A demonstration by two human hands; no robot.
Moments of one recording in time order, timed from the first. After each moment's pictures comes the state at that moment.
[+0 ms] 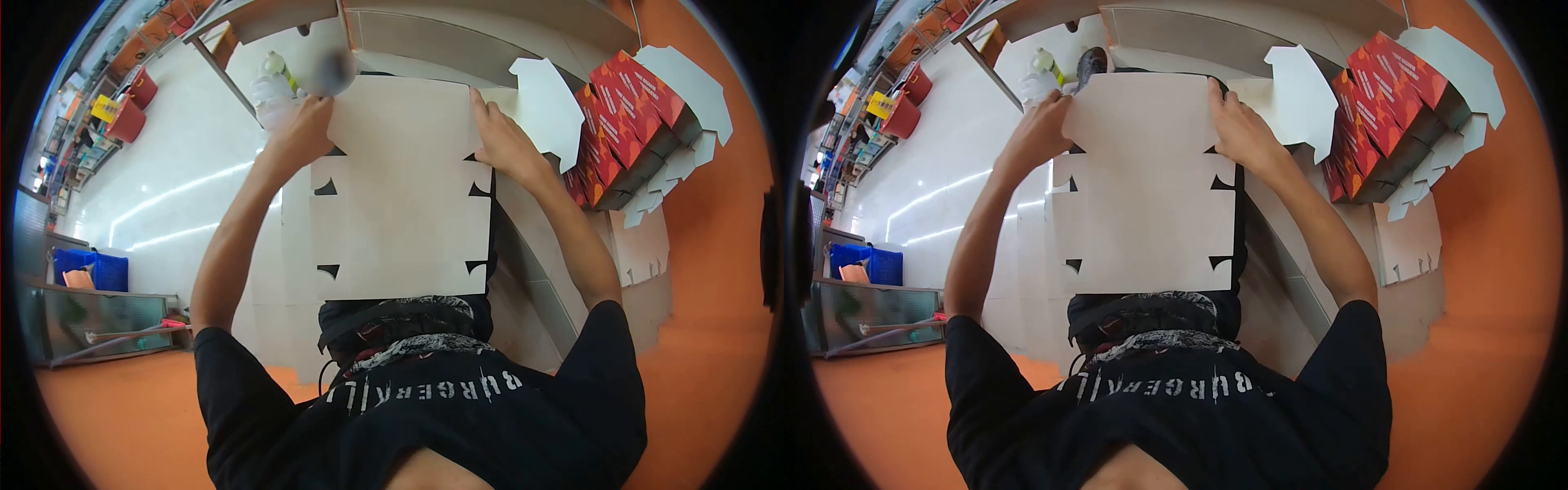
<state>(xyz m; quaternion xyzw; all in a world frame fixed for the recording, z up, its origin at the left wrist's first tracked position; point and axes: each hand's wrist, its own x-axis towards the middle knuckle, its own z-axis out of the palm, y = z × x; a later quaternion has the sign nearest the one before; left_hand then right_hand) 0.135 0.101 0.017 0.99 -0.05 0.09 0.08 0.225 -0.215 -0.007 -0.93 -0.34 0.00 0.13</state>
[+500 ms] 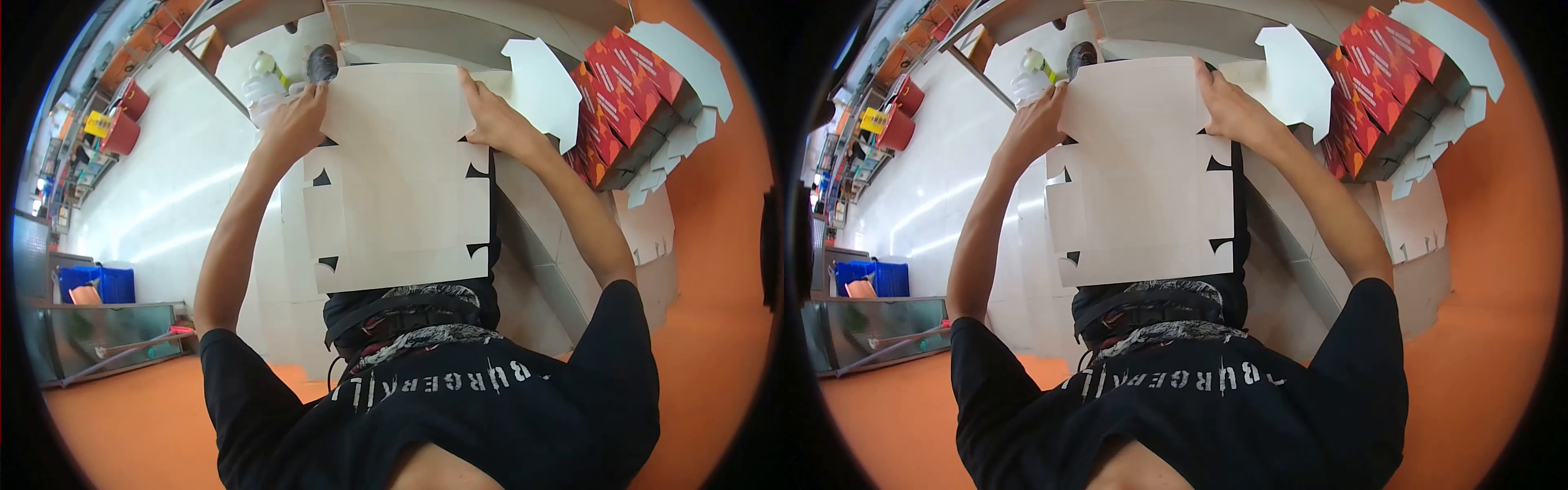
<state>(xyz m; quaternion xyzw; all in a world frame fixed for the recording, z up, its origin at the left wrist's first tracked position) 0.144 0.106 0.002 0.99 -0.08 0.11 -0.01 0.237 -0.212 -0.013 -0.92 -0.37 0.00 0.15</state>
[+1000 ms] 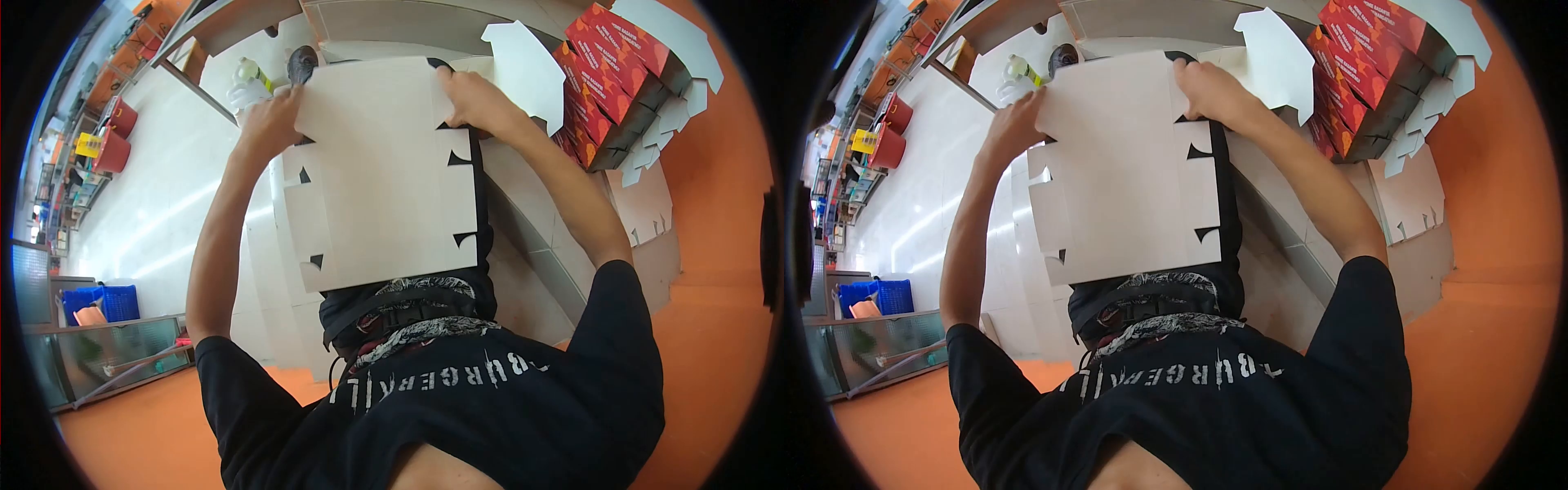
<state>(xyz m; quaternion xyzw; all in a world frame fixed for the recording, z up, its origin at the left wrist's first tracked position) 0.156 0.112 0.008 0.99 -0.08 0.10 -0.01 0.250 -0.208 0.000 -0.93 -0.36 0.01 0.10</state>
